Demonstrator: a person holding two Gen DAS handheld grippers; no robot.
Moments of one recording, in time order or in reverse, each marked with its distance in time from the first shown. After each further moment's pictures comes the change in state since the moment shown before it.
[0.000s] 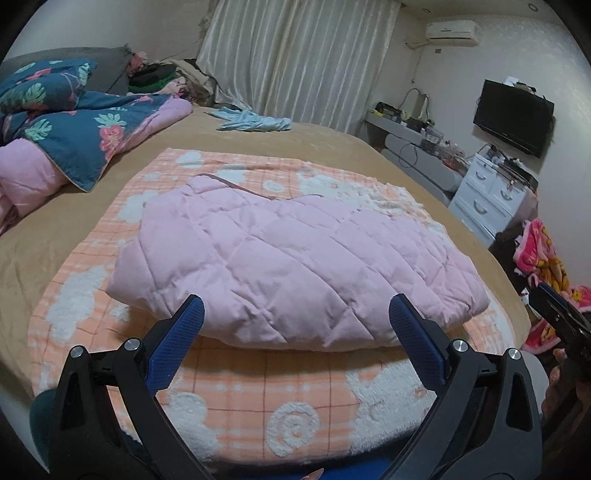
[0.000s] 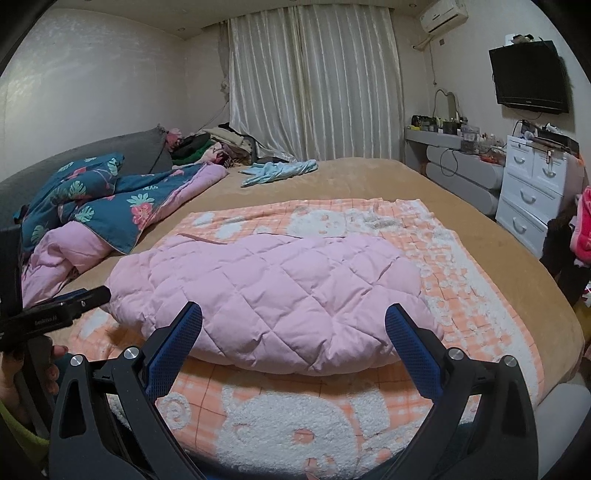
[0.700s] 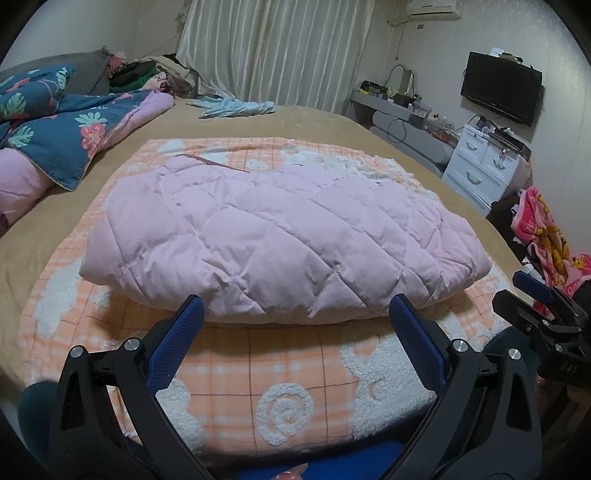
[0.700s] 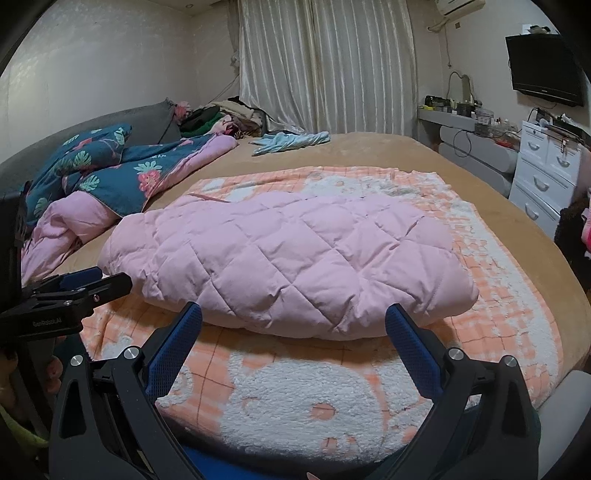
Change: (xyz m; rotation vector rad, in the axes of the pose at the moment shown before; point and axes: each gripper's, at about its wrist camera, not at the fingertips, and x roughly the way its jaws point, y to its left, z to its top) left arm 0.020 -0.018 -0.025 0.077 0.061 -0.013; right arm 0.031 0.021 -0.037 -0.034 0.110 0.040
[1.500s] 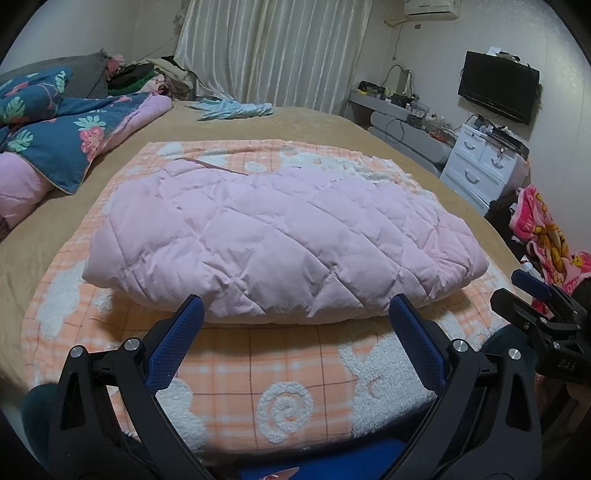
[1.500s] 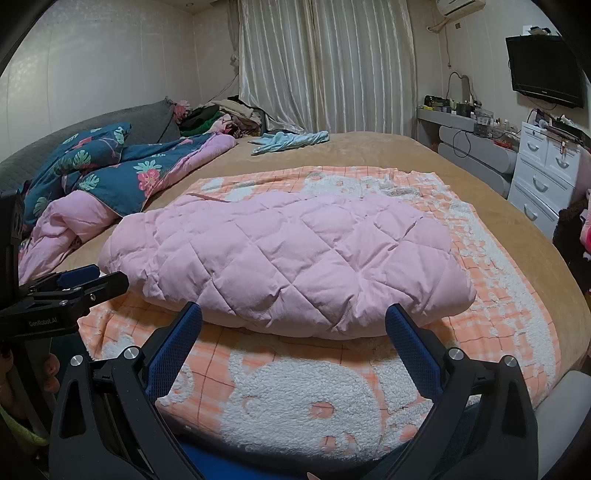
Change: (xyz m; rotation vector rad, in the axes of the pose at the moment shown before) left arm -0.004 0.000 0.000 0.007 -0.003 -0.003; right arm -0.003 -0.002 0.000 -0.003 0.001 -0.004
